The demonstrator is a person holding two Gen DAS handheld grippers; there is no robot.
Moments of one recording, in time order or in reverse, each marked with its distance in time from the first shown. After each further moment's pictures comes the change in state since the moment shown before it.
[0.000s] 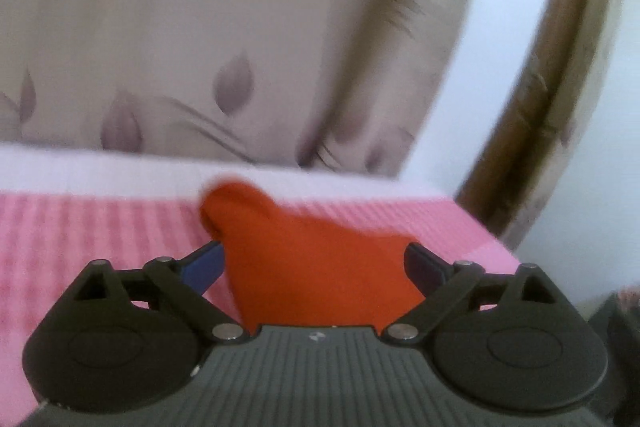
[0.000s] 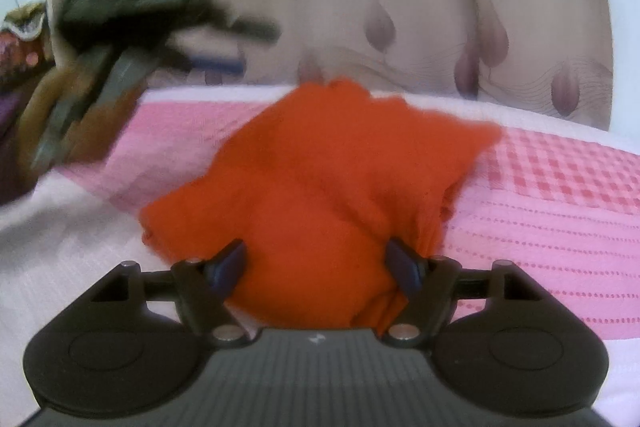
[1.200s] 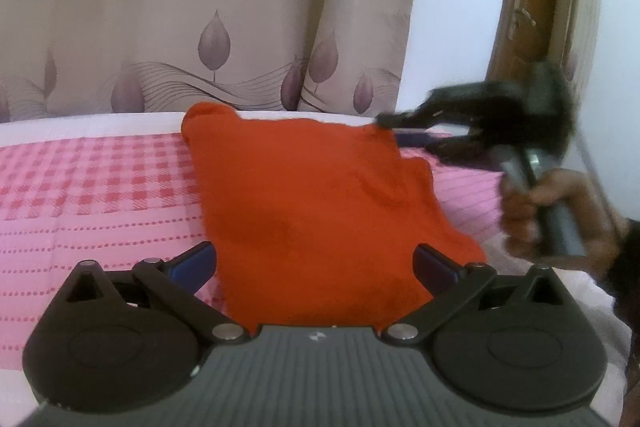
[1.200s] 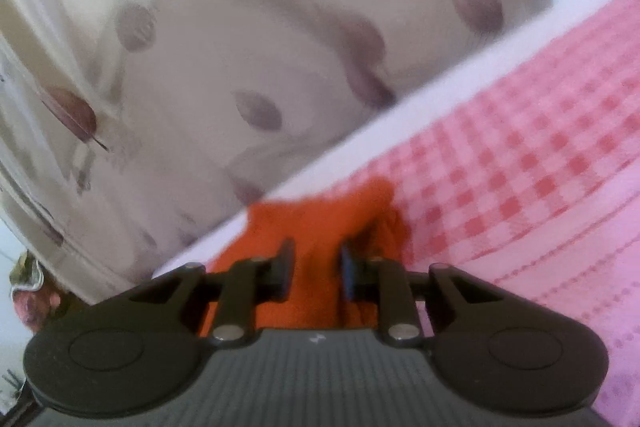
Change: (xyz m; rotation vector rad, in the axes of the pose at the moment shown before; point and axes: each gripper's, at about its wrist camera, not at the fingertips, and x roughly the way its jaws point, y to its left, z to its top) left arm -0.024 -0.053 -0.095 0.118 -0.012 0.103; right arm 0.042 -0.137 0.052 0.652 -0.147 0.137
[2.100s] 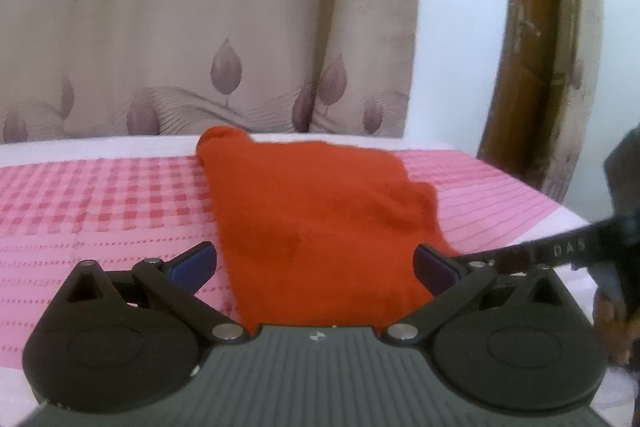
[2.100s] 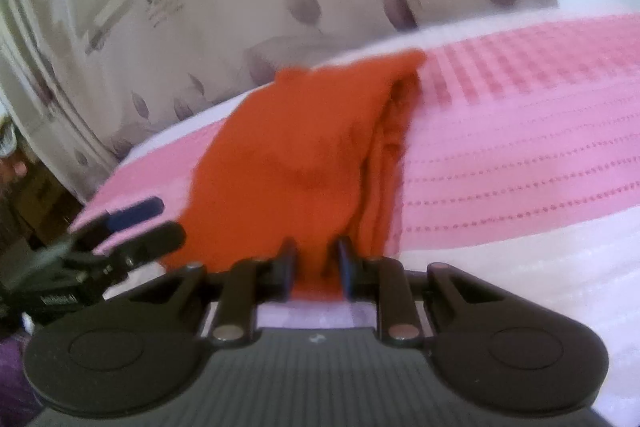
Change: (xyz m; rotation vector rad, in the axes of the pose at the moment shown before) left arm -0.009 -0.004 -0.003 0.016 -0.062 0.062; right arm -0.057 0.050 -0.102 -0.283 0.194 -0.147
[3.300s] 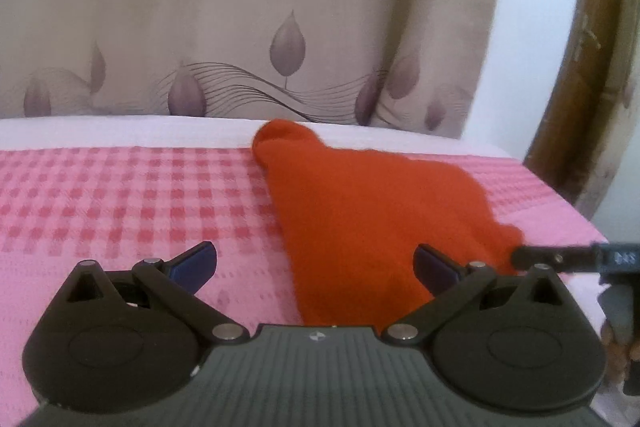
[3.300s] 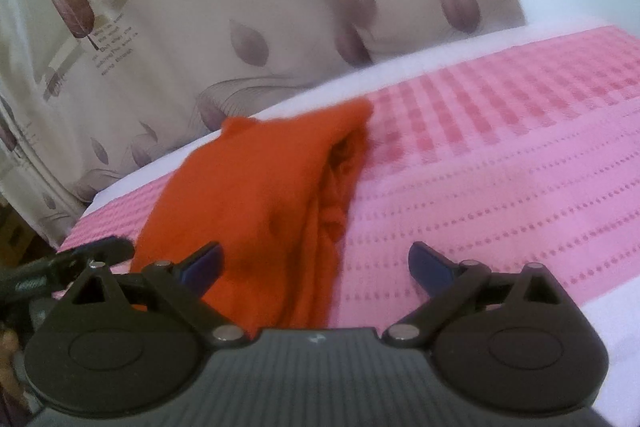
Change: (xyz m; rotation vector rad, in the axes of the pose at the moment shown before) left arm 0.045 0.055 0.046 -0.100 0.107 0.069; right arm 0.016 -0.033 0.039 0.093 -0.061 -0.064
